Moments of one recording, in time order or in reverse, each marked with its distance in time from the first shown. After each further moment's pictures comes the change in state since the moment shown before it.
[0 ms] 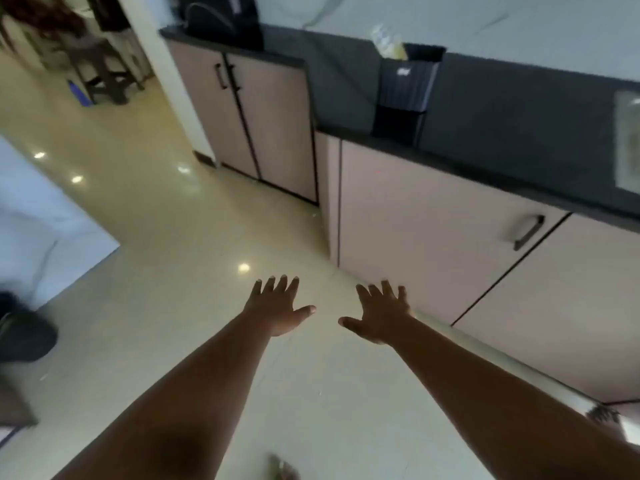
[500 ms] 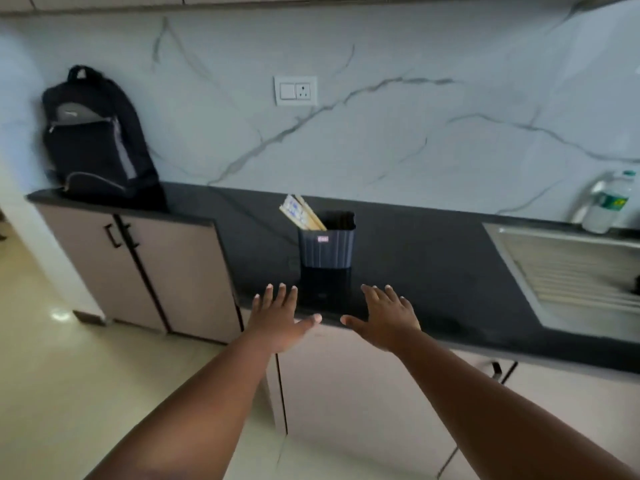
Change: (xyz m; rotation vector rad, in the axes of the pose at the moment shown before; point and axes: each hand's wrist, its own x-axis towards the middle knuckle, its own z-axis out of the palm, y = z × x) left_hand 0.257 0.073 -0.263 -0.041 0.383 0.328; right_hand 0.158 0.142 -0.233 0.229 0.491 0.348
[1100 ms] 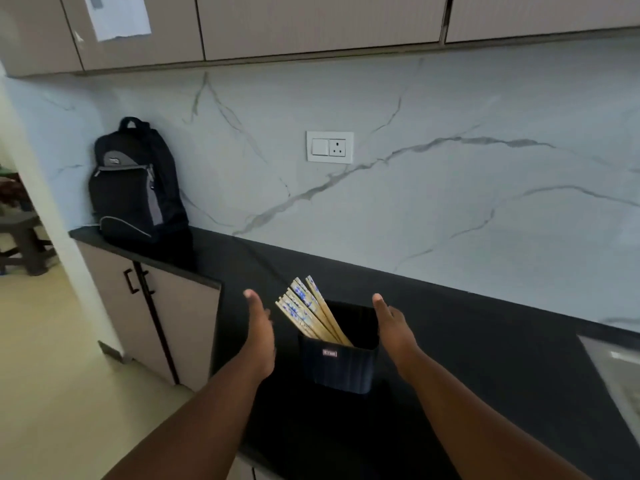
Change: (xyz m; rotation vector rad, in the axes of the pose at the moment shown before) left_hand 0.200 0.002 -0.088 -1.676 0.265 -0.527; right_hand 0.258 0.021 -0.052 1.125 -0.066 0.304
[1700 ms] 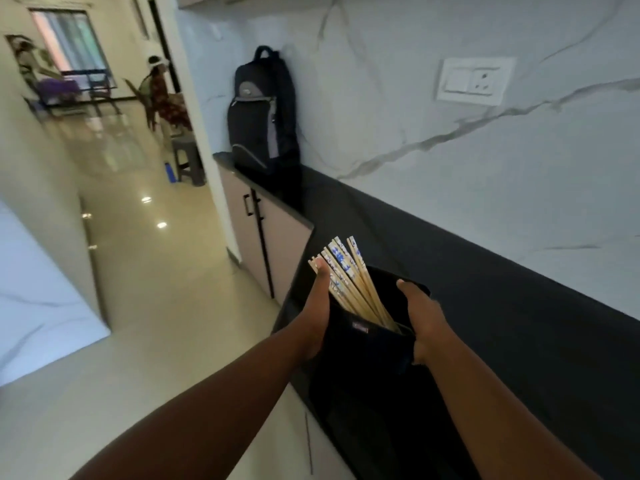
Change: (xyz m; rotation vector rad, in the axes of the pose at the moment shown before) left_hand -0.025 -0.024 -0.008 -0.104 0.065 0.106; right_hand 0.023 -0.005 0.077 0.236 -0.288 0.288
